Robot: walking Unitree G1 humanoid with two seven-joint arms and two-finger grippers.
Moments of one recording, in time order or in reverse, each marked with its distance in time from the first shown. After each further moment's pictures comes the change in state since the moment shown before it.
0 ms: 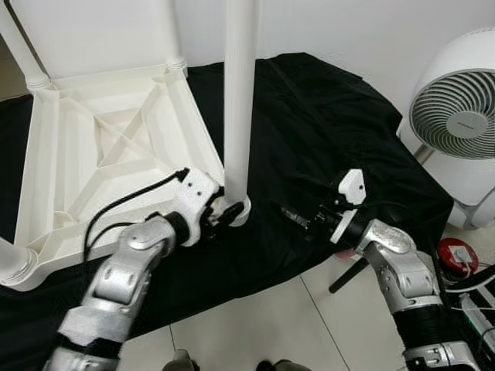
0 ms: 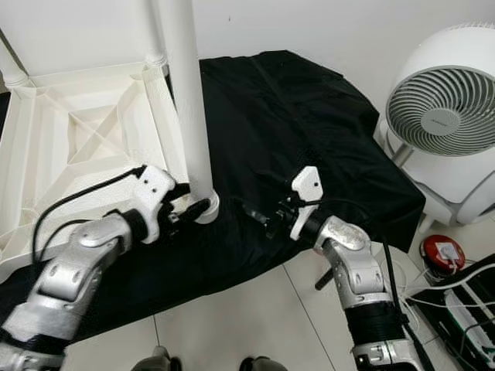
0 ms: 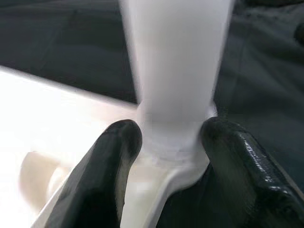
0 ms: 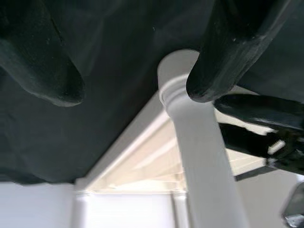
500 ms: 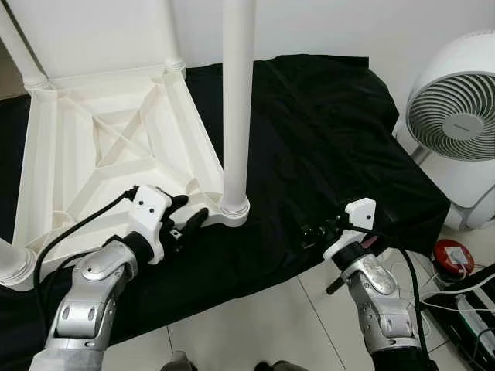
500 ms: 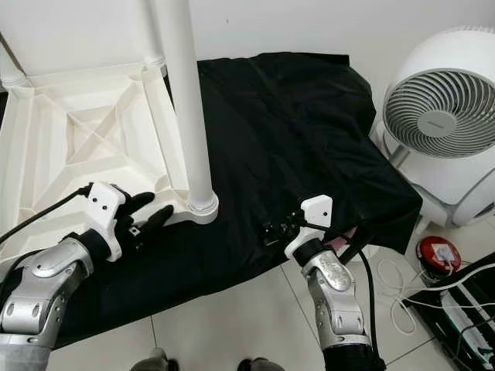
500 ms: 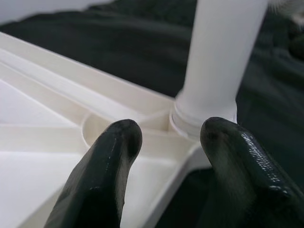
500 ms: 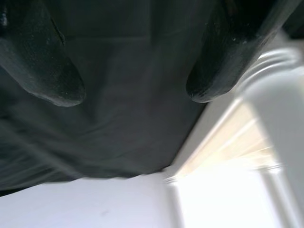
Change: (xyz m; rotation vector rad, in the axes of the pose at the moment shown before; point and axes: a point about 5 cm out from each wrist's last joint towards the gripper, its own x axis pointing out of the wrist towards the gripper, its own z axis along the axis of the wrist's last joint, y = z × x) left arm -0.031 0.001 -0.010 -0.110 -0.133 0.143; right arm -0.017 0.008 -0.021 0.054 -0.102 -0.510
